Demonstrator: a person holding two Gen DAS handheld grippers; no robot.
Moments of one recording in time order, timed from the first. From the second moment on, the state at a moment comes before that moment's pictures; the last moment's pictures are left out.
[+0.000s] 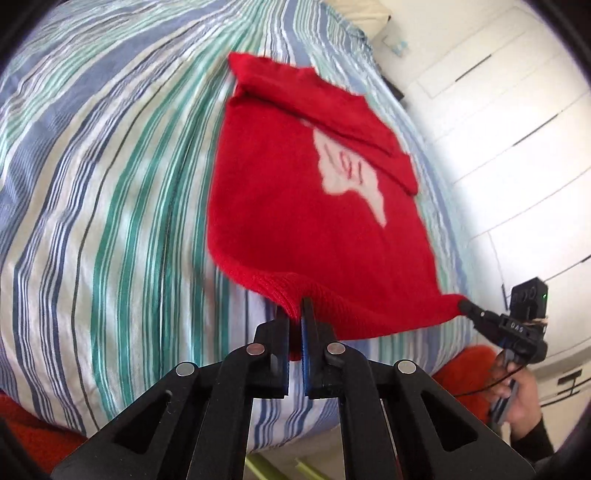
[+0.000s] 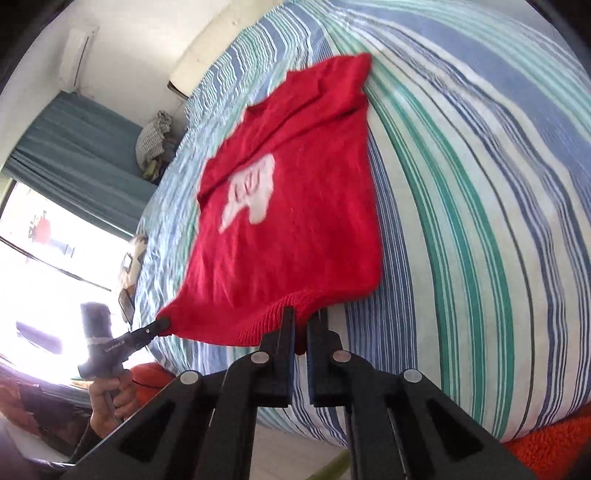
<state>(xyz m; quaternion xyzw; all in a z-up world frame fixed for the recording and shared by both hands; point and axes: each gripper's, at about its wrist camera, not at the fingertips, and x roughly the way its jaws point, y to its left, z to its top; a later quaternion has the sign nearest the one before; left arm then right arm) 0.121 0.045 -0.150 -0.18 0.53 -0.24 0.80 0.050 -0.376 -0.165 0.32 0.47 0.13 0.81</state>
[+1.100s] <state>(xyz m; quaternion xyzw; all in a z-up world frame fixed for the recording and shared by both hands) 0.444 0.031 -0.139 -0.19 0.45 -0.08 0.87 0.381 -0.444 -0.146 0.26 0.36 0.06 0.89</state>
